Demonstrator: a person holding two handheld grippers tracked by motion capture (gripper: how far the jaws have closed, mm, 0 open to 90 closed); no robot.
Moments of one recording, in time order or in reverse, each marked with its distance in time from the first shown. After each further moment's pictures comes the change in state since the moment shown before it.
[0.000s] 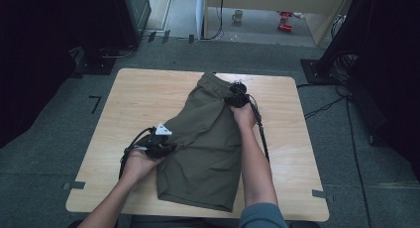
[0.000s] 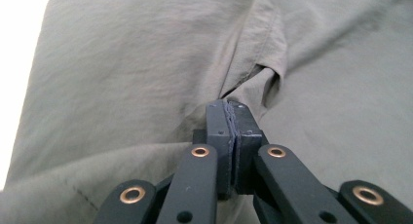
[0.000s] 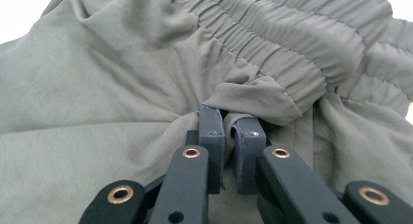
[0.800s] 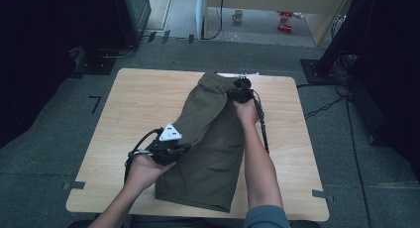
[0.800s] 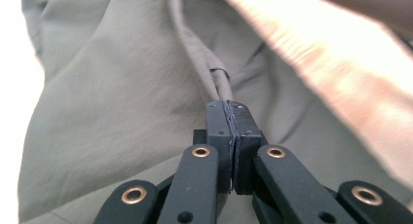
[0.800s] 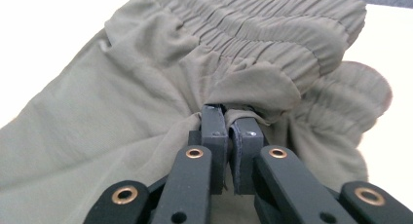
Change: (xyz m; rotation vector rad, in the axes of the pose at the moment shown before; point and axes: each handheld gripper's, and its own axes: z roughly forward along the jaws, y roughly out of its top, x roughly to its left) left arm -0.087 0.042 -0.071 -0.169 -0.139 0.096; right arm -0.003 0.017 -0.028 -0.062 0.009 0.029
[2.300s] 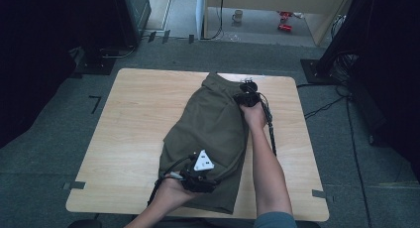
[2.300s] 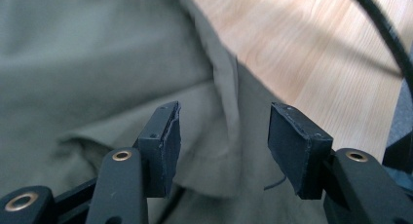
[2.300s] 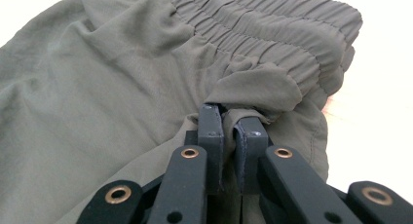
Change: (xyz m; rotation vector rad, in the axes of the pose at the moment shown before) left arm -0.069 -0.040 0.066 0.089 -0.111 0.062; right arm -0.018 -0.015 -0.008 0.070 -0.031 -0.021
